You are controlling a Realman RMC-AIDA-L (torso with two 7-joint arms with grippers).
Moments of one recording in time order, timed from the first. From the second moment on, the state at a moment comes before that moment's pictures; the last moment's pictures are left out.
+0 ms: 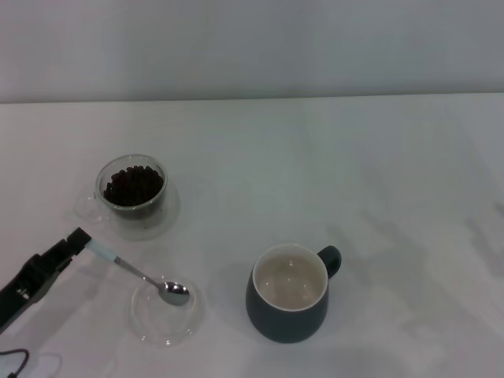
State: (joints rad) left arm -0.33 -2.02 1.57 0.01 0.51 1.41 -1.54; right arm 0.22 1.97 -1.92 0.07 0.21 -1.93 0.40
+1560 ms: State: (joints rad) left arm -0.47 -1.78 1.51 0.24 0.55 1.23 -1.57; right arm 0.26 2.00 -1.93 0.02 0.21 -1.78 0.31
